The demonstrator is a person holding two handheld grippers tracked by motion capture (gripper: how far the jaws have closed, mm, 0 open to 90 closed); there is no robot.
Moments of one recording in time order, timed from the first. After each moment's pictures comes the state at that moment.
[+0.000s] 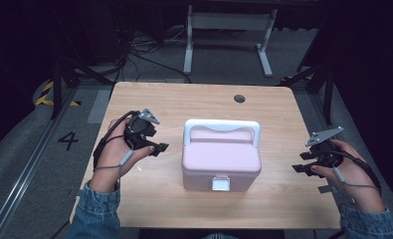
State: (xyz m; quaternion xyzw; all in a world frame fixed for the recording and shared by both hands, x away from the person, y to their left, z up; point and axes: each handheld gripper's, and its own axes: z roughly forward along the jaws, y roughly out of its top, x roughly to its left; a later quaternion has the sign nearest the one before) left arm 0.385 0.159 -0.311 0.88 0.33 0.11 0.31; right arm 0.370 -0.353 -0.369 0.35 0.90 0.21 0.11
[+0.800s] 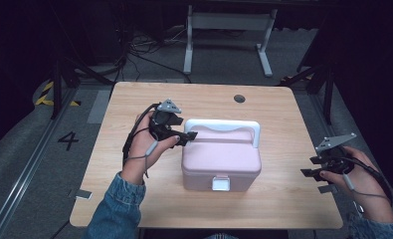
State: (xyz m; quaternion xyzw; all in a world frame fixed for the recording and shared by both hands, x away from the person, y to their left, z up) left arm 0.409 0.107 -0.322 0.85 0.31 0.09 0.41; right arm 0.351 -0.371 -0.368 0.39 0.89 0.21 0.13
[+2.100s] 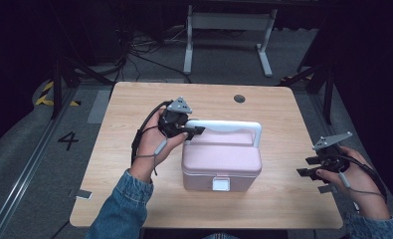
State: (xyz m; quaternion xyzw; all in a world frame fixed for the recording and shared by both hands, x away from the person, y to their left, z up) left arm 0.410 0.089 -0.310 0.86 0.26 0.09 0.43; right arm 0.357 -0.367 -0.375 0.40 0.88 0.22 0.10
